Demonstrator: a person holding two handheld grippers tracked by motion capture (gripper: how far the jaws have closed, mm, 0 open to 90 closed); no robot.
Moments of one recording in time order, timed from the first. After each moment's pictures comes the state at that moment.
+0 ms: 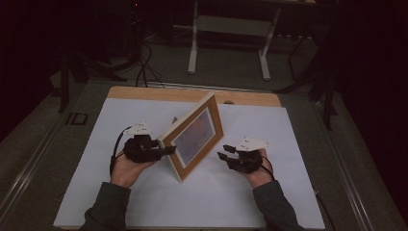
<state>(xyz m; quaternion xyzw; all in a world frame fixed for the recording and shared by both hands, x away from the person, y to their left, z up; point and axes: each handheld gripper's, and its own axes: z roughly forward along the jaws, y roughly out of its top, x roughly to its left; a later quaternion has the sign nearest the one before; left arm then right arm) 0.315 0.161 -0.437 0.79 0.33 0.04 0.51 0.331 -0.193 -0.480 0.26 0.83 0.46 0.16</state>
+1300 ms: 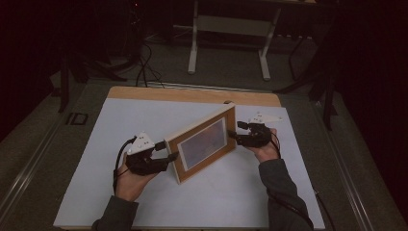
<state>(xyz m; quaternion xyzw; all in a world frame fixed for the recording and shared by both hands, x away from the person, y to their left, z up) 0.270 0.143 -0.450 0.75 0.37 0.18 0.51 0.403 -0.223 -0.458 0.33 0.80 0.48 0.16</state>
